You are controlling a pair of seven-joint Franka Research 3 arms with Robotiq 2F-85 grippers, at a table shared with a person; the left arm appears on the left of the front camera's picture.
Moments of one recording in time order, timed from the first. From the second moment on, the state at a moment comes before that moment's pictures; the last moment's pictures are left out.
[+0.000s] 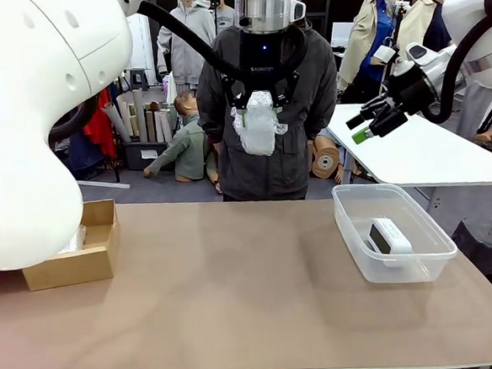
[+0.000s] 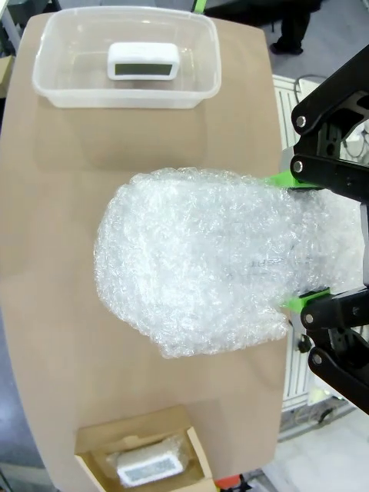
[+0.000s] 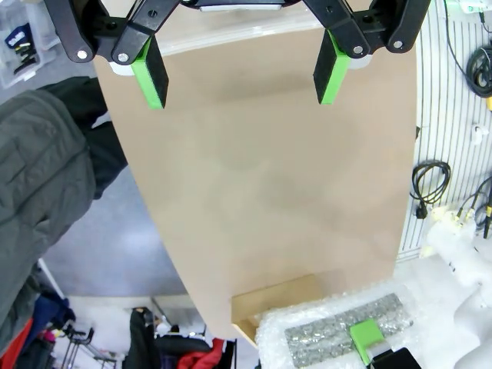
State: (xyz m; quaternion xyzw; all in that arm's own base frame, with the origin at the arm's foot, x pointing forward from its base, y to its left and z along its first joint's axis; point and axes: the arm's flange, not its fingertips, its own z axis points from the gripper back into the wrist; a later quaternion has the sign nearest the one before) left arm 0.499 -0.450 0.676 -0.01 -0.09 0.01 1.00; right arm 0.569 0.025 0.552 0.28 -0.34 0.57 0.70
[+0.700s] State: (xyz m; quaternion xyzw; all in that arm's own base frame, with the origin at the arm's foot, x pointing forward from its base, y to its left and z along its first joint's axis) left arm 0.499 -0.450 0.676 -0.01 -0.09 0.01 1.00; right arm 0.569 0.025 0.552 0.28 -0.34 0.57 0.70
